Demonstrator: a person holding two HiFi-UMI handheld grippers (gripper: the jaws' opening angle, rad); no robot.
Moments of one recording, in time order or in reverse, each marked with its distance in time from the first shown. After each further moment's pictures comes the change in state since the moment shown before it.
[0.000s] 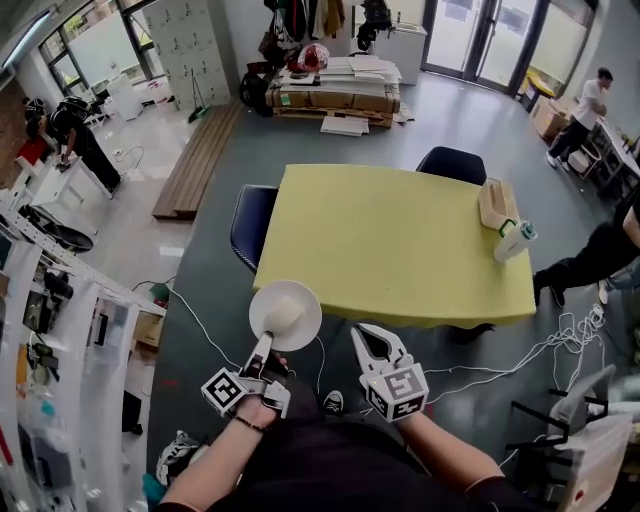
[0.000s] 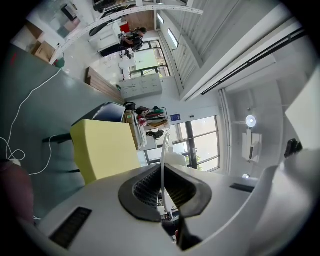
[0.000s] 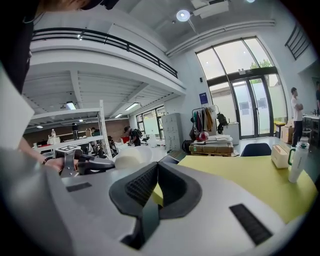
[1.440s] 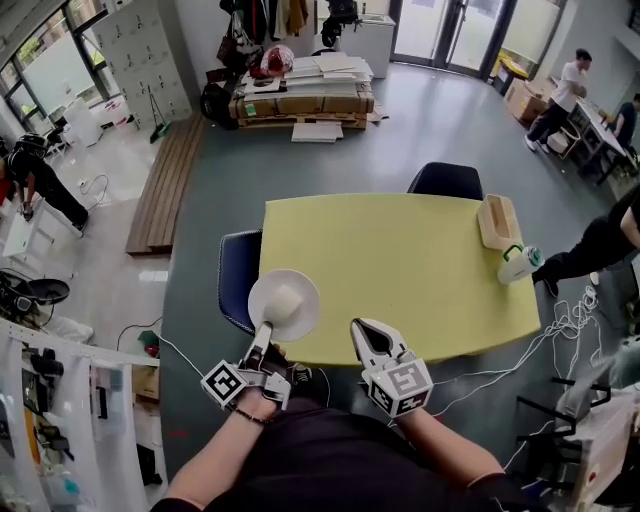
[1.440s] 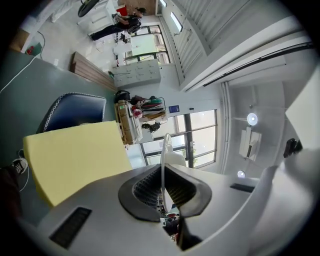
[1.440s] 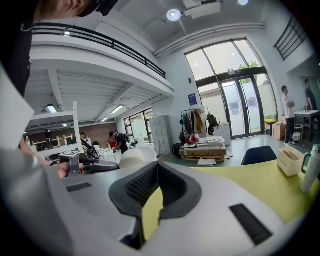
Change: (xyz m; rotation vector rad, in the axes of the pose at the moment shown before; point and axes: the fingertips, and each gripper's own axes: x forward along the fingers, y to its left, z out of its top) left arm 0.230 0.013 0.138 -0.018 0.130 -0.058; right arm 0.198 -0.099 0.076 0.055 -0.026 -0.116
